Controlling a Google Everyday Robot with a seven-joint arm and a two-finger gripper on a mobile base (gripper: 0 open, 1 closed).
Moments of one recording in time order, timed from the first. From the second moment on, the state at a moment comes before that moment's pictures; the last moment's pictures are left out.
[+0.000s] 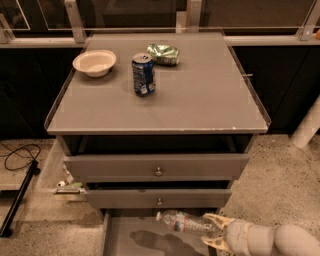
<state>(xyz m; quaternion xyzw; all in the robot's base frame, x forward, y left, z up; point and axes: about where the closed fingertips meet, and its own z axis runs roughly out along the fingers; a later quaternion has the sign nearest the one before) 0.386 -0.178 0.485 -0.62 0.65 0.11 0.42</state>
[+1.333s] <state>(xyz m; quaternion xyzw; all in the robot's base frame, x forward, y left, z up) 0.383 -0.198 0.627 -0.64 0.63 0.09 0.43</state>
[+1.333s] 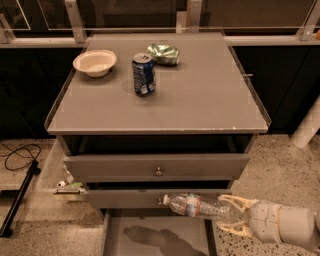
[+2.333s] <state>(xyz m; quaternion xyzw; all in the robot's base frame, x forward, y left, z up) 0.362 -0.206 0.815 -0.66 0.55 0.02 0.51</state>
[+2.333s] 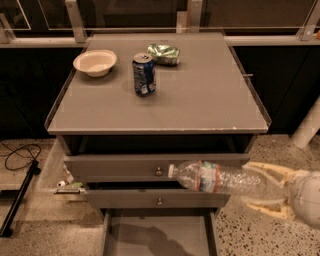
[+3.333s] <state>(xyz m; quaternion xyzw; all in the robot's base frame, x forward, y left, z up) 0.437 -0.218 0.890 -0.64 0.55 0.04 0.53</state>
